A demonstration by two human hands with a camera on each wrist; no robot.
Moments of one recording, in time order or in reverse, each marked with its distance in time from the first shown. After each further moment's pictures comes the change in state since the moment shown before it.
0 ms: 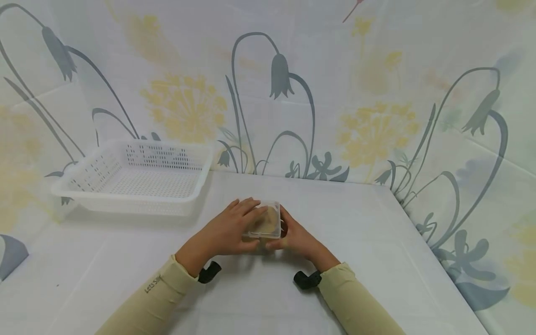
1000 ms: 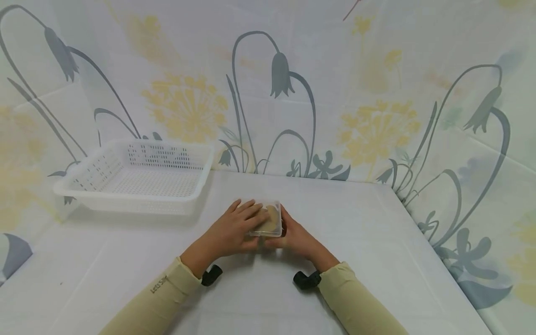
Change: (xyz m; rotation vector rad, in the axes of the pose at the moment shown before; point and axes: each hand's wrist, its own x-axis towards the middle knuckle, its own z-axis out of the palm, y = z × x) left_hand -0.004 -0.002 0.019 0.135 0.060 0.032; right_hand 0.001 0.001 0.007 -0.111 0.058 0.010
